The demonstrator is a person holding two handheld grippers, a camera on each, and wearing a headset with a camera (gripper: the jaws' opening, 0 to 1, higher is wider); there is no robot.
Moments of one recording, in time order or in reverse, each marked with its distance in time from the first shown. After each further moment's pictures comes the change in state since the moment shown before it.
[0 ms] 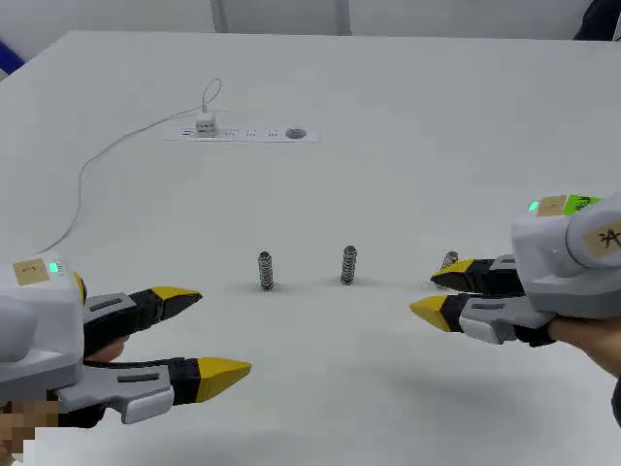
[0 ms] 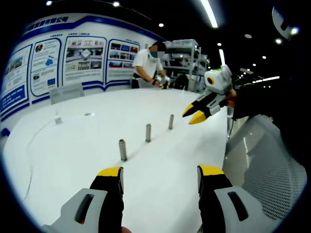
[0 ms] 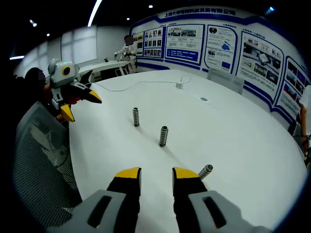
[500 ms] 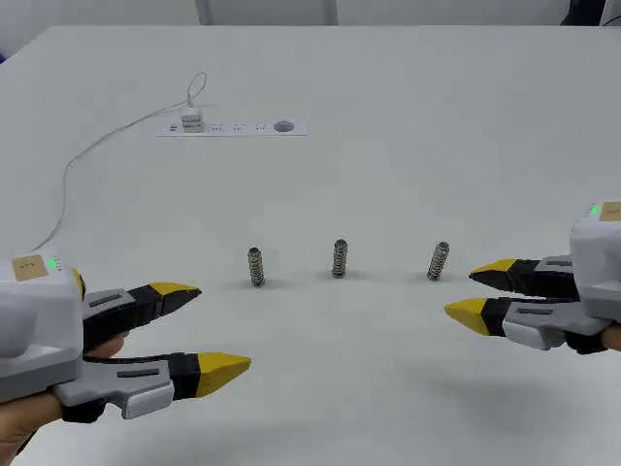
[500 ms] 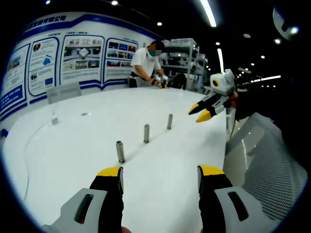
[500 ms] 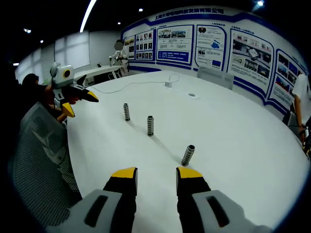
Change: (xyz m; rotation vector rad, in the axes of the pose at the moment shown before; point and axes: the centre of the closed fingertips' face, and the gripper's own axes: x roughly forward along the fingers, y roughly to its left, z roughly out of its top) left arm 0.010 0.000 0.002 0.001 0.008 -0.020; right arm -0.029 -0.022 -0.027 0.054 -0.029 -0.043
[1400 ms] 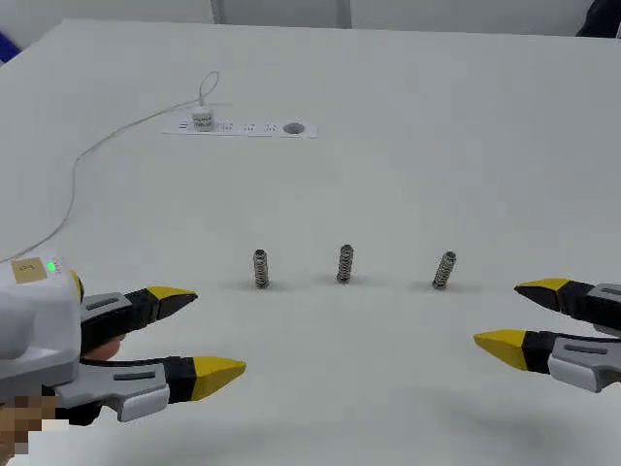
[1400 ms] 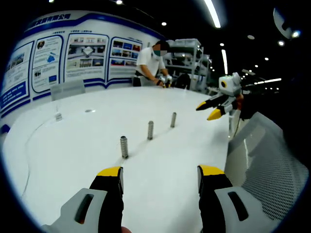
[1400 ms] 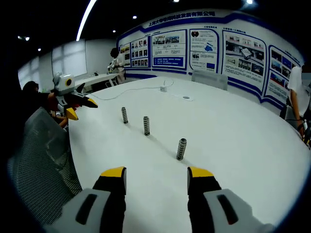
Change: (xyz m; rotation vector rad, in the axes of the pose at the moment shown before) left arm -0.006 0.005 -0.008 -0.026 0.000 0.030; right arm -0.019 -0.003 -0.007 0.051 -0.061 -0.012
